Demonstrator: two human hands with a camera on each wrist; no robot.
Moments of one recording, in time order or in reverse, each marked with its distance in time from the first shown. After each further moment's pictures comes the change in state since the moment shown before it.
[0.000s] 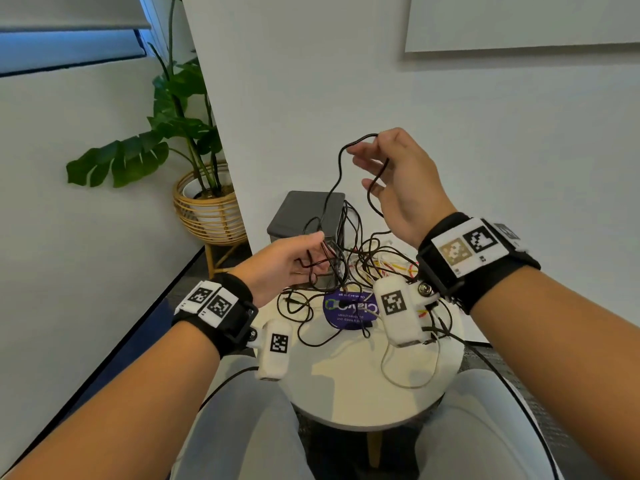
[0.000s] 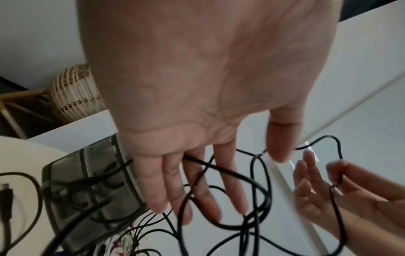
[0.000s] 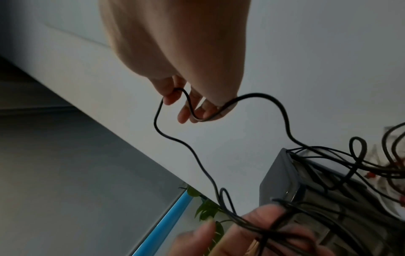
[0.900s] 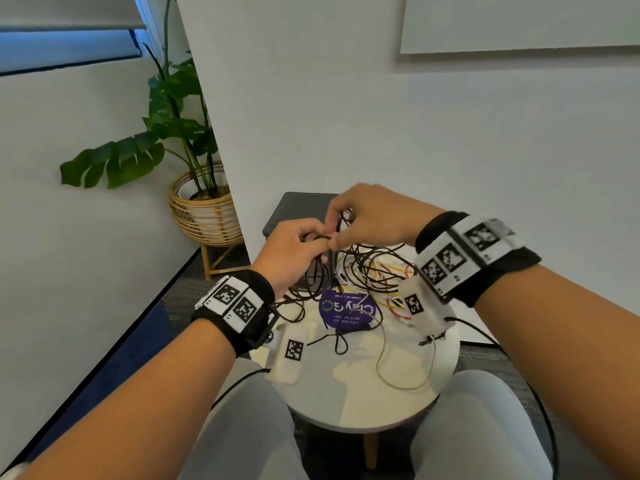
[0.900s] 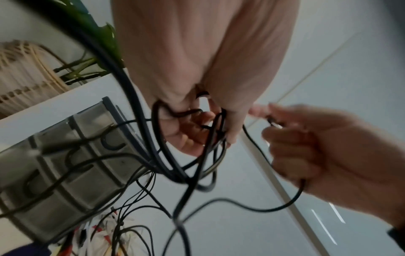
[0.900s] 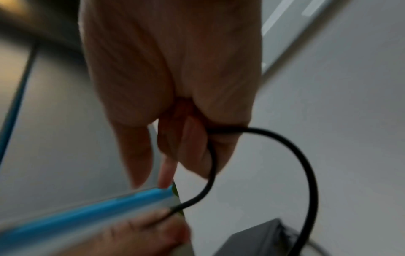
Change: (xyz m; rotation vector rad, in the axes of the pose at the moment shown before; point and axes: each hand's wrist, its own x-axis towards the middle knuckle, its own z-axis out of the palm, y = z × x) left_hand 0.016 0.006 0.024 0.269 0.274 0.317; right_hand -0.007 -0.004 -0.001 -1.250 -0.602 -0.049
